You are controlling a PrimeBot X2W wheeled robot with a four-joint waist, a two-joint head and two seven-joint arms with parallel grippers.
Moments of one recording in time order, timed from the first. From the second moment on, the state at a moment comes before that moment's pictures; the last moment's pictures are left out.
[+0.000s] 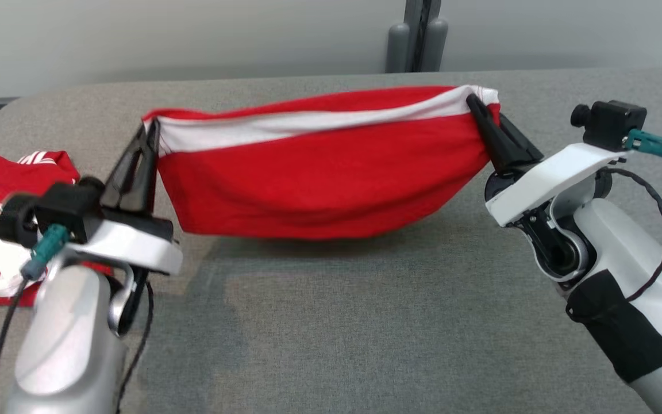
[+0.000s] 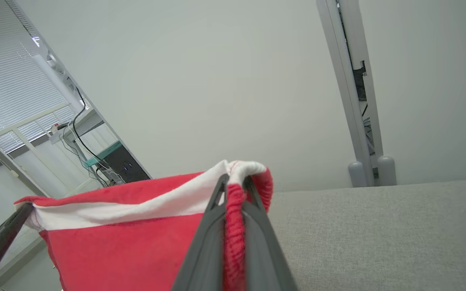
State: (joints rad) left arm -0.44 0.14 -0.08 0.33 -0.14 -0.13 -0.26; right arm -0.79 -0.26 0.66 0.57 1.03 0.13 -0.18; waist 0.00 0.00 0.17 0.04
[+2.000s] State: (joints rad) left arm -0.25 0.05 -0.19 0.51 -0.16 -0.09 -0.26; right arm -0.37 -0.24 0.45 0.46 0.49 0.13 -0.26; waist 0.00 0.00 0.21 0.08
